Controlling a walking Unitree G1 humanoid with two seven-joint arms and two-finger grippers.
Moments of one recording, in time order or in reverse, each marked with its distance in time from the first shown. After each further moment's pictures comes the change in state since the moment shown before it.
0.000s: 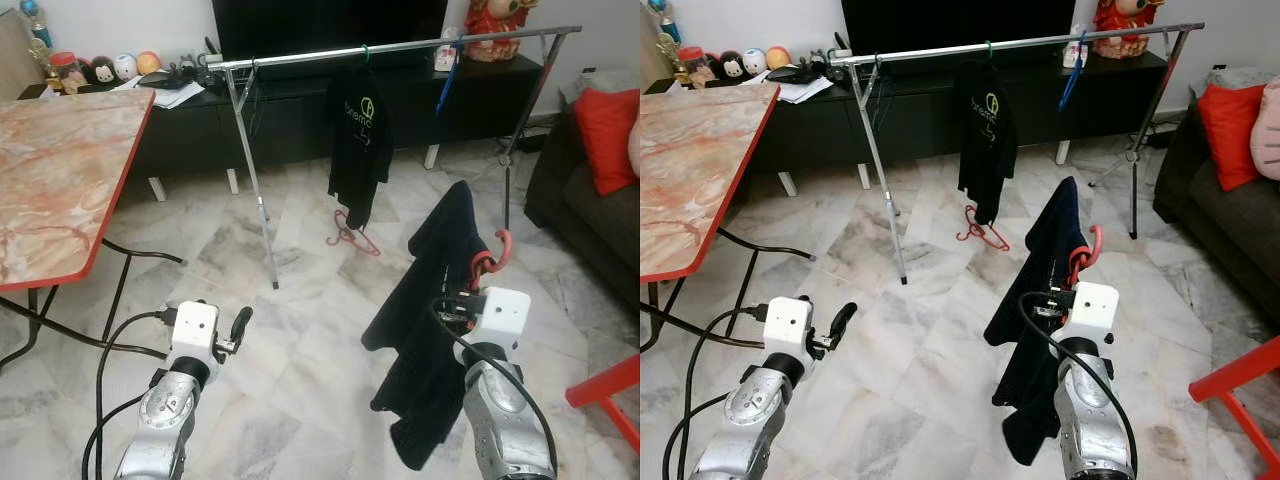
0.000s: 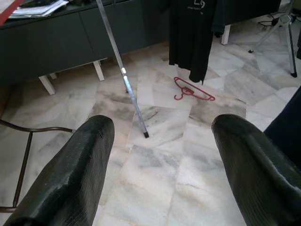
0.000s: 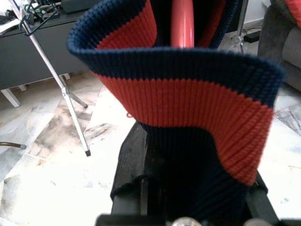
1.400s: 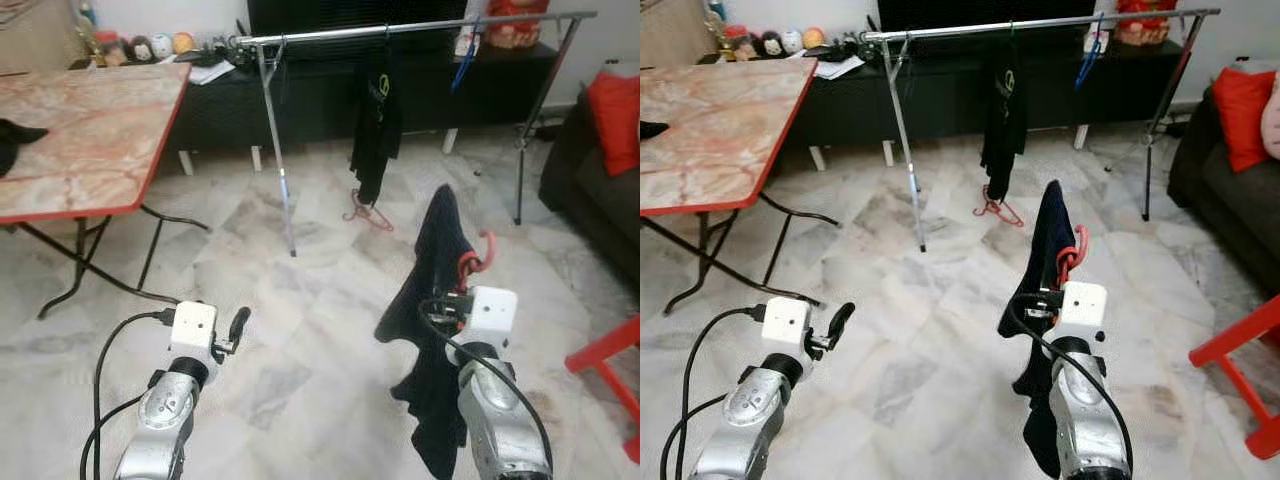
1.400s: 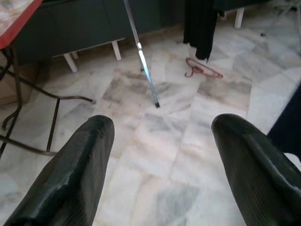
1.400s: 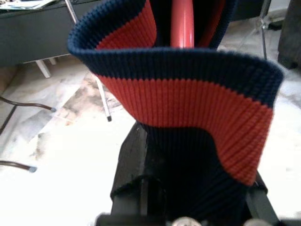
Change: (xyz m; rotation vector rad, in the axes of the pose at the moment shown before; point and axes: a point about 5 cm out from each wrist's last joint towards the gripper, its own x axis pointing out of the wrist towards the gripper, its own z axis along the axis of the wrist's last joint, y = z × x) left arm 0.000 -0.003 0.001 -0.005 0.009 0.004; right arm 0.003 0.005 -0.001 -0.029 0.022 0.031
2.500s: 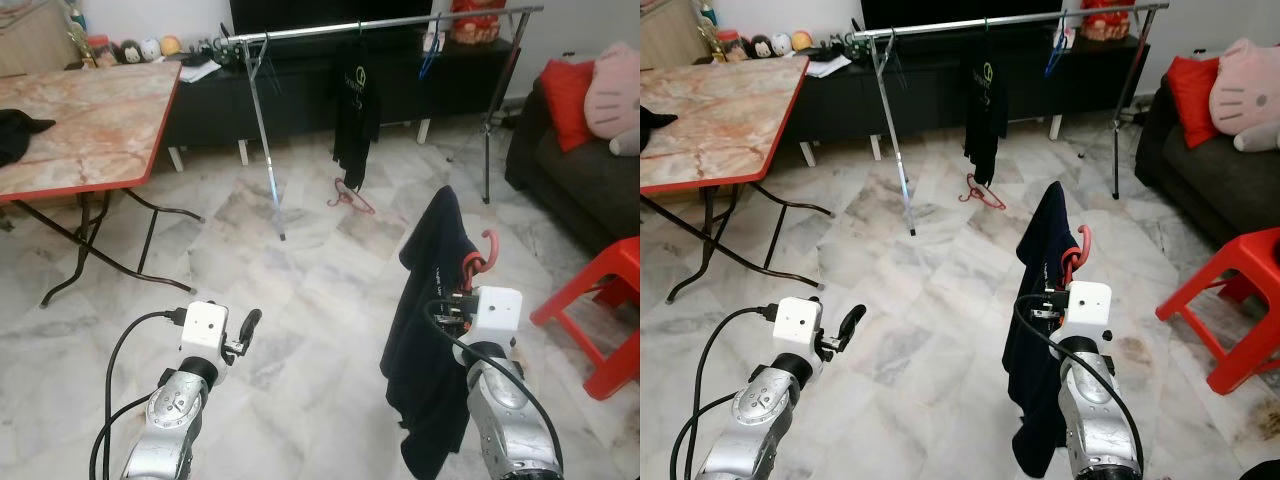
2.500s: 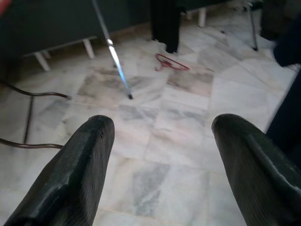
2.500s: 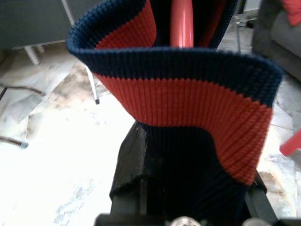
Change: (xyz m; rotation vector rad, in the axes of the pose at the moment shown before) left arm 0.004 -0.010 0.004 -0.002 -0.001 -0.078; right arm 0.002 -0.010 0.000 -0.046 0.013 0.034
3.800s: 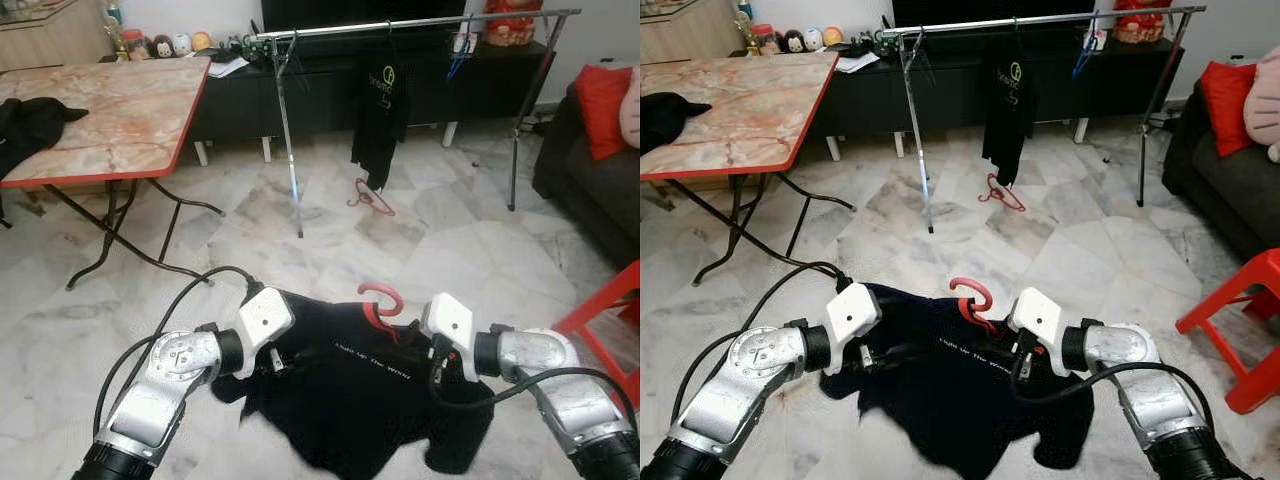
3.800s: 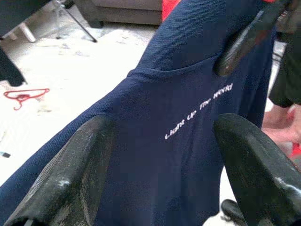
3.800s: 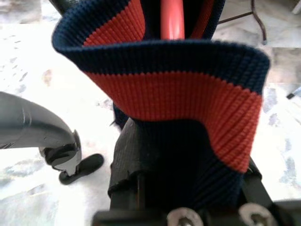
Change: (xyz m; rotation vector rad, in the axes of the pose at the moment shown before) left arm -0.005 -0.042 0.062 0.295 -0.001 -0.878; right arm -0.018 0.012 0.033 -0.471 0.222 1.168
